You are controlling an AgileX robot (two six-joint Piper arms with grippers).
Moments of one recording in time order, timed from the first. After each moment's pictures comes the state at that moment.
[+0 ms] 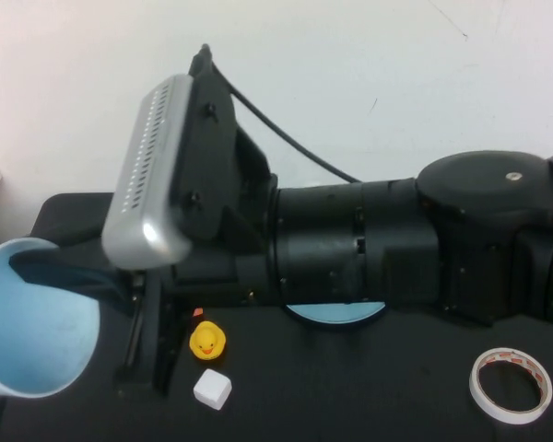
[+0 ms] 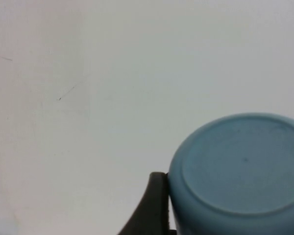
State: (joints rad) right arm 0.94 1.62 -1.31 1.72 0.55 -1.95; left arm -0.05 0.18 -0.28 -1.71 0.39 -0.12
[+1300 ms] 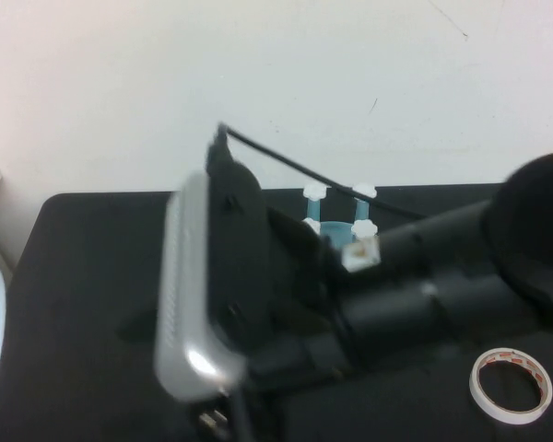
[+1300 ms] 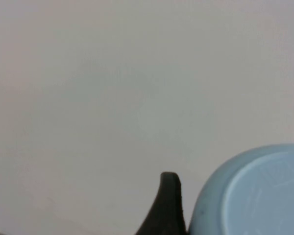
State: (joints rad) right arm 0.96 1.49 -1.24 1.09 0.59 -1.40; left arm -0.05 0.23 -0.39 -1.71 0.30 0.86
